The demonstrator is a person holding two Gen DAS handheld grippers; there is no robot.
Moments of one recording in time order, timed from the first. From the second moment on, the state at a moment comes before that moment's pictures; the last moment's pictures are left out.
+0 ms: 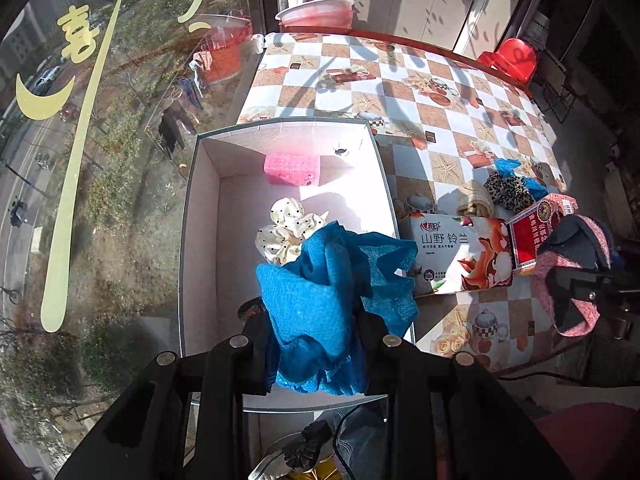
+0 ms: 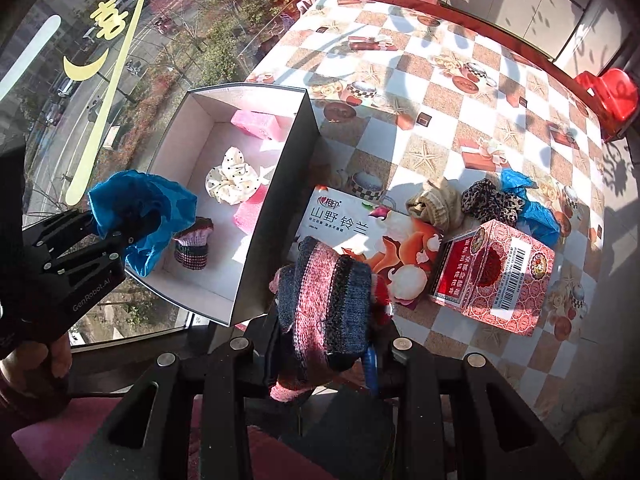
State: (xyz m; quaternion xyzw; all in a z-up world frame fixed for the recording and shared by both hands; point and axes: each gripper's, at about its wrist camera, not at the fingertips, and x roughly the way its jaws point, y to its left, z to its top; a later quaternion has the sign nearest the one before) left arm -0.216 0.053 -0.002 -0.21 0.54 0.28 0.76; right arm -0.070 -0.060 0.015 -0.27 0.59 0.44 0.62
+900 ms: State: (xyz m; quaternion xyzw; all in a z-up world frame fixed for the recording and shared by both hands) left arm -0.269 0.071 -0.035 -0.26 0.56 0.32 0.72; right arm -0.141 0.017 0.002 -0.35 0.56 0.52 0.54
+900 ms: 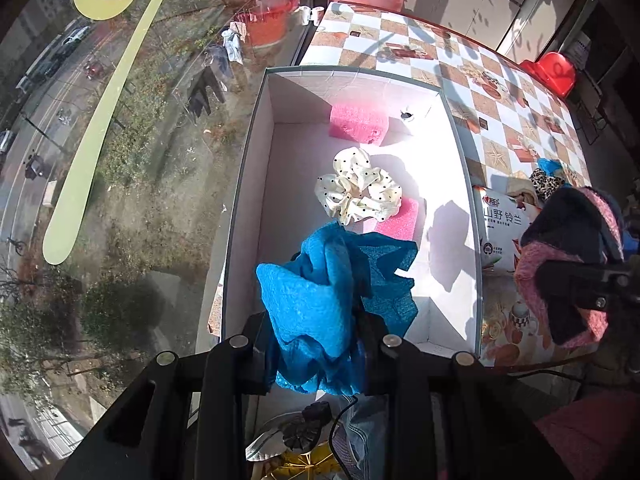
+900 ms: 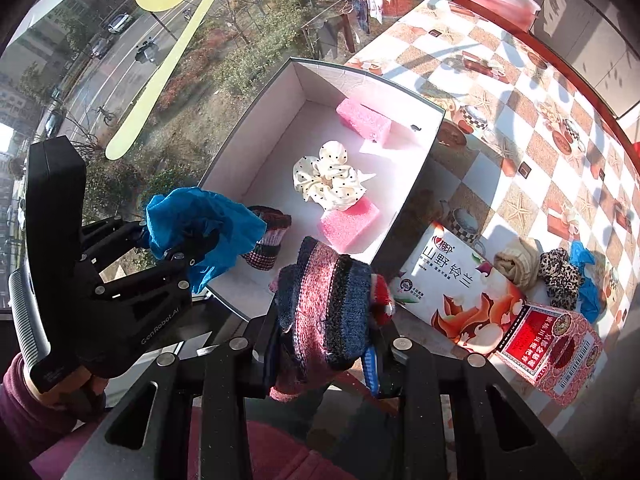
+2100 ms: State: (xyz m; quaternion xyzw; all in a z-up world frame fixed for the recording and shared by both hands) left arm -0.274 0.079 -0.043 -0.28 0.54 0.33 0.72; right arm -0.138 0.044 -0.016 -0.34 0.58 0.51 0.54
